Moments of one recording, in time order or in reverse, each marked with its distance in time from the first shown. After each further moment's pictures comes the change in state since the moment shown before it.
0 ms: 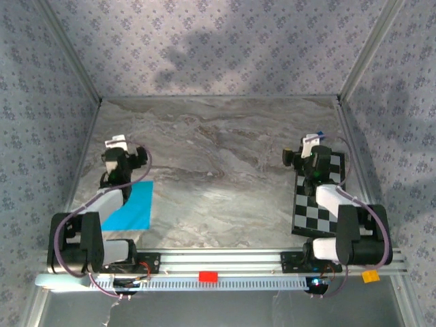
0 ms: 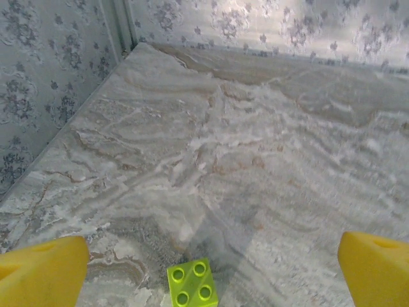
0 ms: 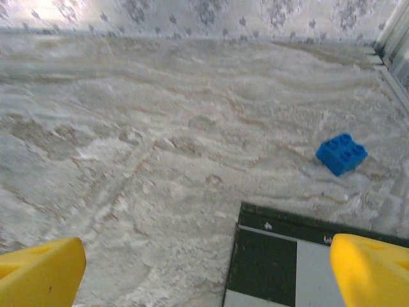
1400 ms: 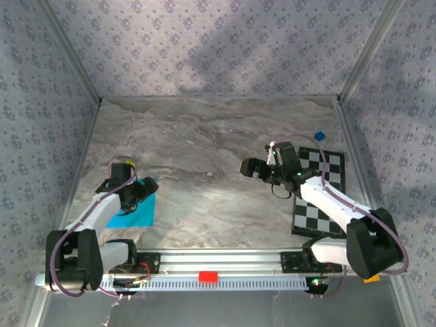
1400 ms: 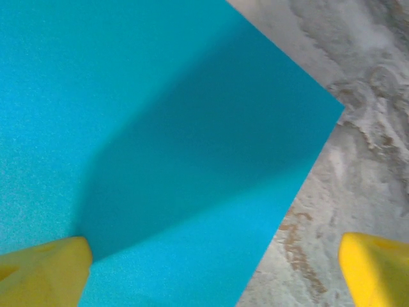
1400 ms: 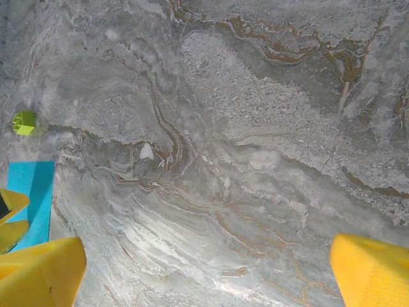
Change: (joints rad) left arm -0.030 -0.103 -0.032 -0.795 0.332 -0.541; right arm 0.424 -0.034 0.209 -0.589 -0.247 0.661
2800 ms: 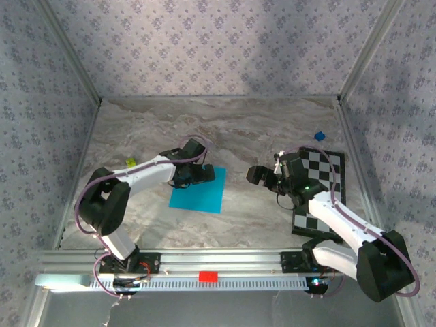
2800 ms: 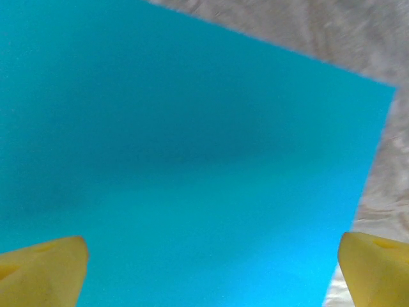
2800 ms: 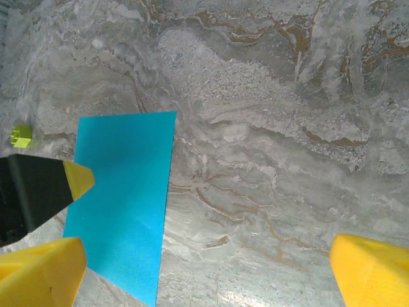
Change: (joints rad) left arm -0.630 0.533 0.568 -0.107 -0.124 -0.087; right arm 0.003 -0.179 -0.137 -0.009 0.053 0.079
